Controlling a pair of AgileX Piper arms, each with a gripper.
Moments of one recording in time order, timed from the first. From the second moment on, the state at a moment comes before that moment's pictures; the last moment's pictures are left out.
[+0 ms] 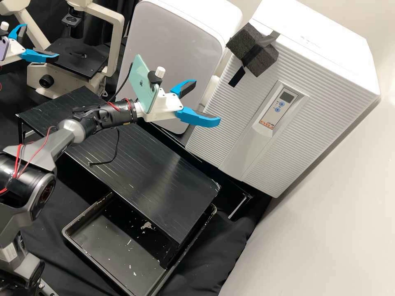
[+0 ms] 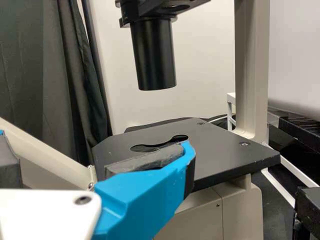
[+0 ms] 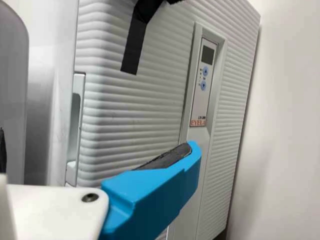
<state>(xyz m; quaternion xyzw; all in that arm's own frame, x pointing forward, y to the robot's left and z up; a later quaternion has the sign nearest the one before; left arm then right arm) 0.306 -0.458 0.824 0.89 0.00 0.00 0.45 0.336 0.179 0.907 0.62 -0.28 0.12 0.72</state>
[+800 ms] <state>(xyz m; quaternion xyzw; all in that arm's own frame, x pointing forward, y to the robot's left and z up) 0.306 -0.458 0.824 0.89 0.00 0.00 0.45 0.362 0.173 0.912 0.61 -0.28 0.12 0.73</state>
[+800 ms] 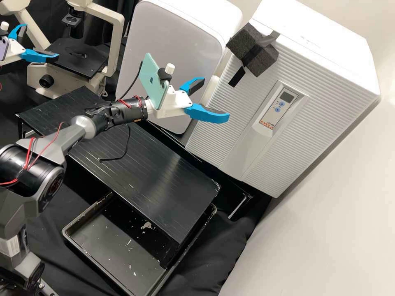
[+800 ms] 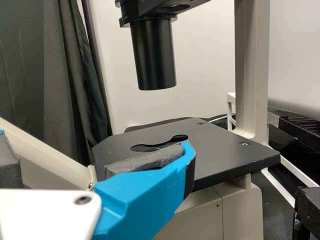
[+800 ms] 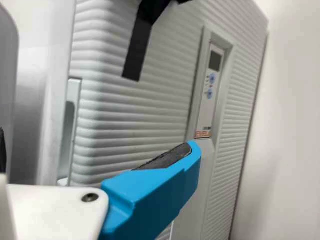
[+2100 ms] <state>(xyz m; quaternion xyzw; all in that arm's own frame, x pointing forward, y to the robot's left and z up) 0.306 -0.458 0.824 0.89 0.00 0.00 0.45 0.374 0.159 0.915 0.62 -0.28 0.11 0.73</state>
